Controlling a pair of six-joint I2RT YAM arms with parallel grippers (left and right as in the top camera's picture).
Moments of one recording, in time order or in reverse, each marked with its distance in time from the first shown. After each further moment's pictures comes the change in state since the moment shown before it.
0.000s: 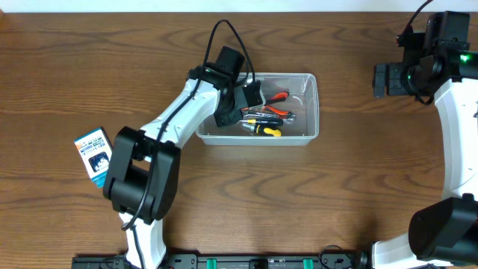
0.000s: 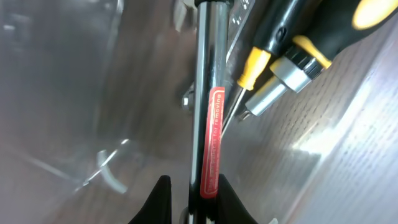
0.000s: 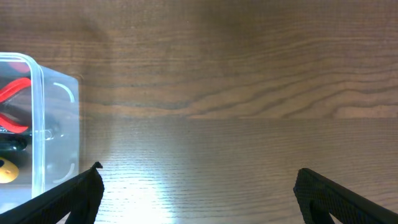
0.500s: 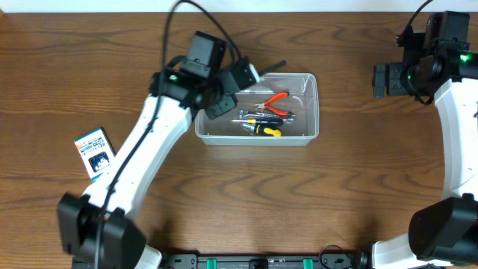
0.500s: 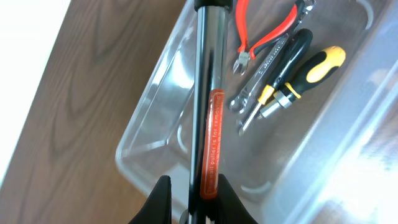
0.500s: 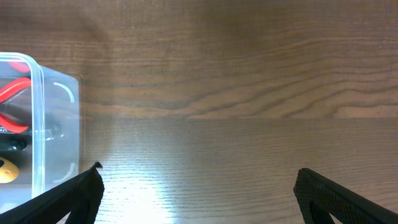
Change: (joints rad) left arm 0.003 -0.319 0.001 -0.031 0.000 -0.093; right arm 0.000 0.000 0.000 0.000 0.000 0.000
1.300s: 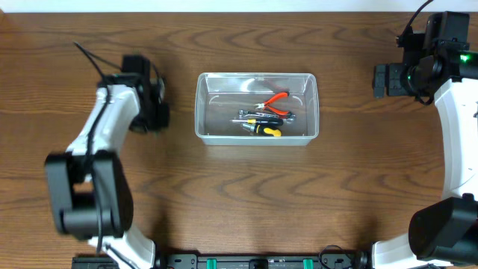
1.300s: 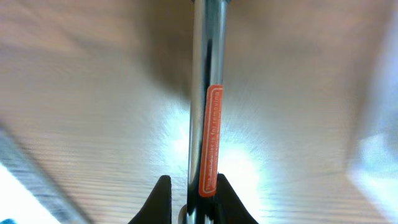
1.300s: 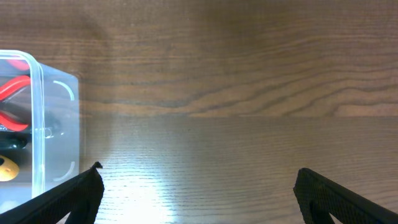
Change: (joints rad) left arm 0.444 0.097 -0.151 -0.084 -0.056 -0.725; right arm 0.000 0.000 0.000 -0.006 0.000 0.000
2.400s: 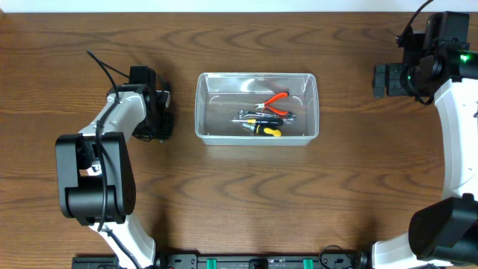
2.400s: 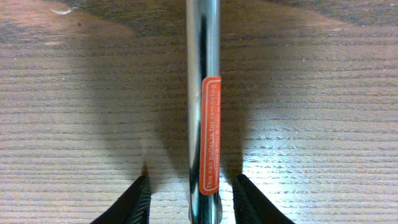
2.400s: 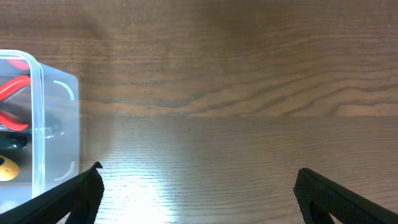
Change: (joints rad) left arm 0.003 0.139 -0.145 0.164 -0.005 0.065; right arm 0.000 0.000 0.000 0.000 0.000 0.000
